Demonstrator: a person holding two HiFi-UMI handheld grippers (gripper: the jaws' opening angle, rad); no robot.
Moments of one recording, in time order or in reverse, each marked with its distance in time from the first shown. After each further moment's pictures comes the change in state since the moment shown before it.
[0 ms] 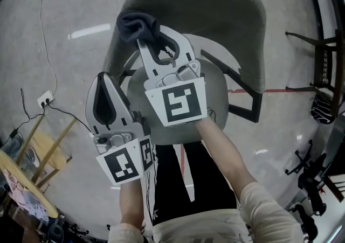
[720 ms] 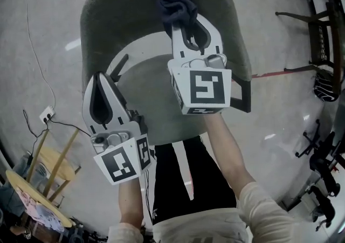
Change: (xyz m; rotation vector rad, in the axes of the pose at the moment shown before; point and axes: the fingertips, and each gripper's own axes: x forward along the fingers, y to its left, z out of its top) left arm 0.017 -0.059 -0.004 0.024 0.015 -0.128; right arm -0.072 -0.142 -0.027 0.132 0.007 -0.414
